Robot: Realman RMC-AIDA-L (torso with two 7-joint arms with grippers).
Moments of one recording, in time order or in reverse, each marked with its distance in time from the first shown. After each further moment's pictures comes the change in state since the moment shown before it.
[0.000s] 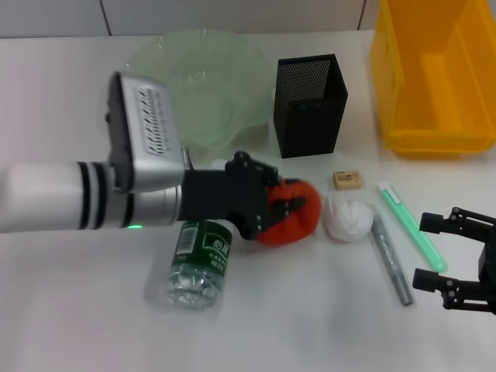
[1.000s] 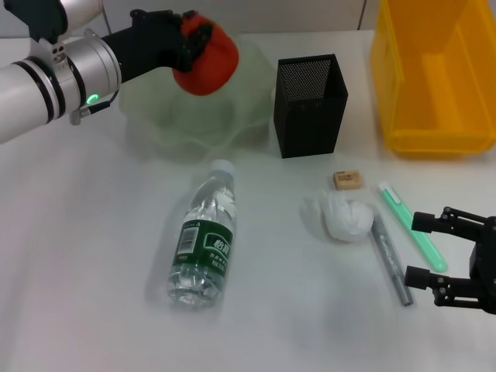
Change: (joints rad) left arm -0.212 -0.008 -0.437 -0.283 -0.178 -0.287 0.039; right arm 0.014 -0.002 -0.007 0.040 0.000 0.026 0.004
